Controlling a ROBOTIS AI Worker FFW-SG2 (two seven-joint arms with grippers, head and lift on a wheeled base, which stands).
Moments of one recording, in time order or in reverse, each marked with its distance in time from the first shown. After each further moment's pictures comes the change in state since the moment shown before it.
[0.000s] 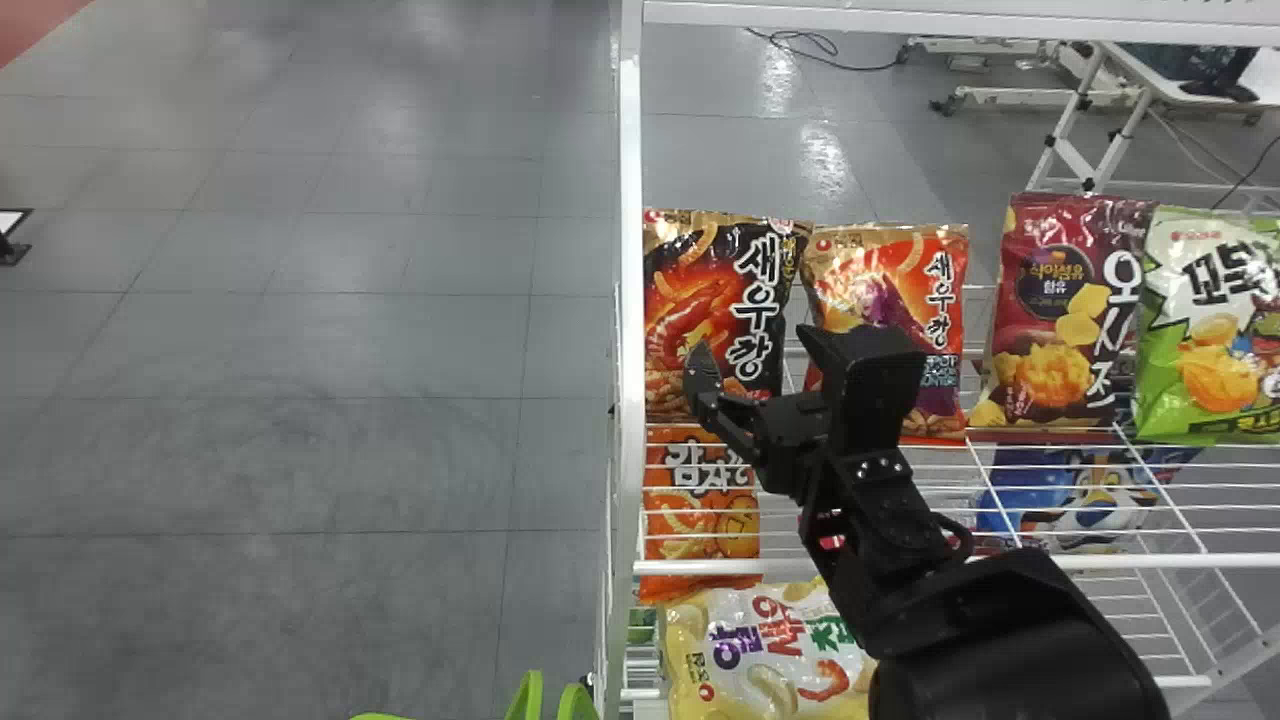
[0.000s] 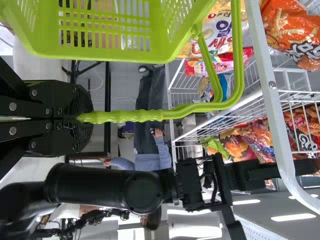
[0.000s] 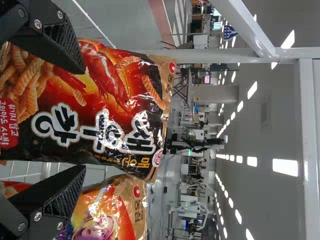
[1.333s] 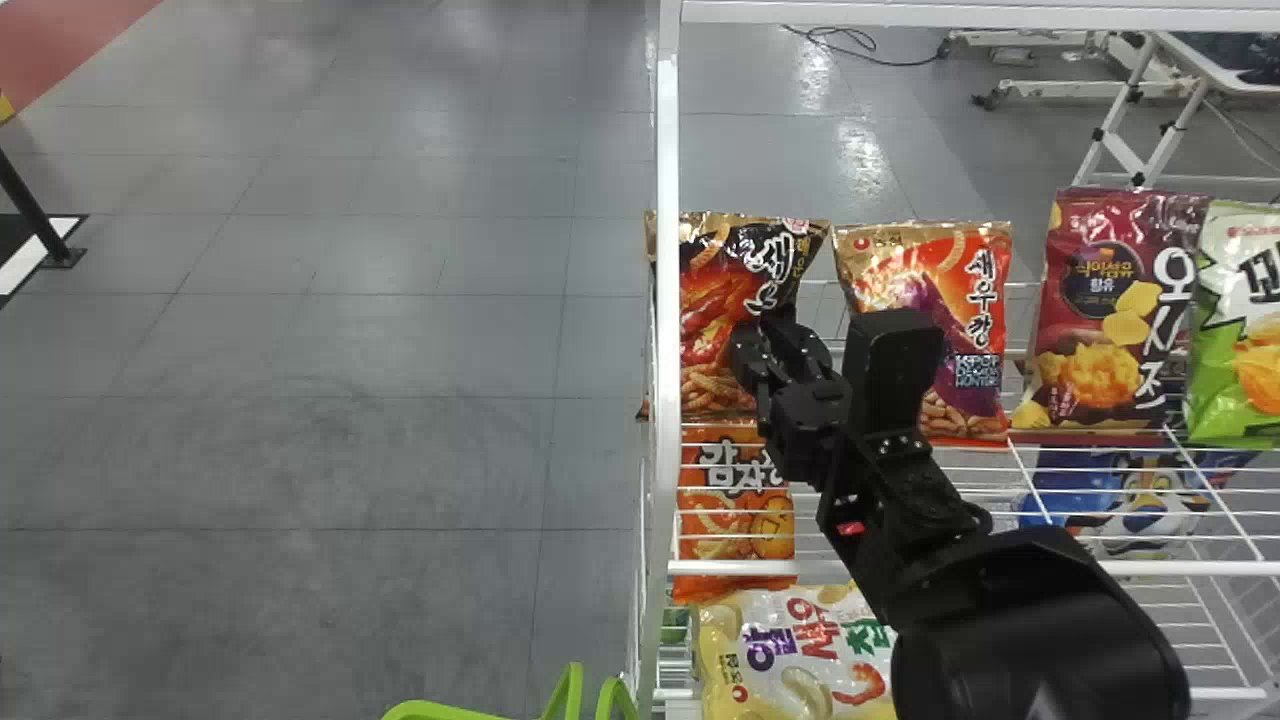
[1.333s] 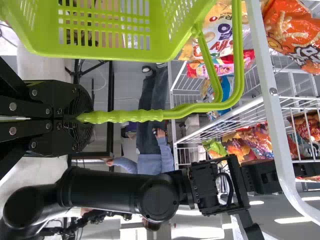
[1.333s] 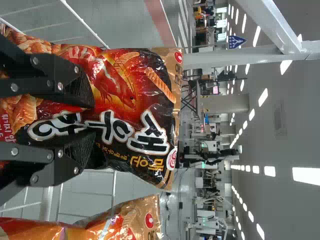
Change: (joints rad) left arm -0.044 0.019 -0.023 0.056 0.004 0.000 0.008; right arm -0.054 0.022 -0.018 0.073 -0.053 0.021 0.080
